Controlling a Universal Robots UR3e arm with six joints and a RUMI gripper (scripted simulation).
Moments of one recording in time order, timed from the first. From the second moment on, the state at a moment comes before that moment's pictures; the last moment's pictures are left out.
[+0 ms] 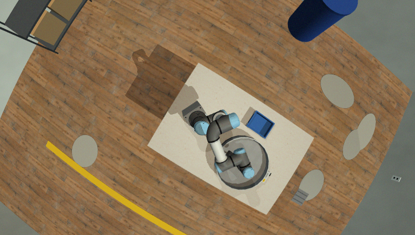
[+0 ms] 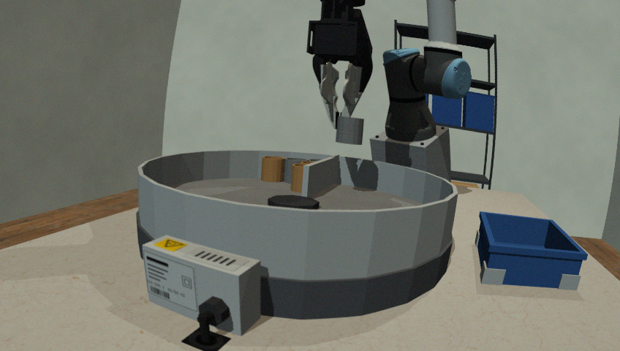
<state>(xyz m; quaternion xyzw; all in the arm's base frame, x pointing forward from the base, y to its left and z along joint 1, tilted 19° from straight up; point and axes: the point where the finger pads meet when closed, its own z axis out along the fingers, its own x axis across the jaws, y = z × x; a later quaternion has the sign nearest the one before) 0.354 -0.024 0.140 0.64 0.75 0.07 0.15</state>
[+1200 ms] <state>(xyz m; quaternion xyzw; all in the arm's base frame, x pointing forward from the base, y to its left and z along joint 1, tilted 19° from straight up) 0.366 0.095 0.133 0.64 0.75 0.07 0.15</state>
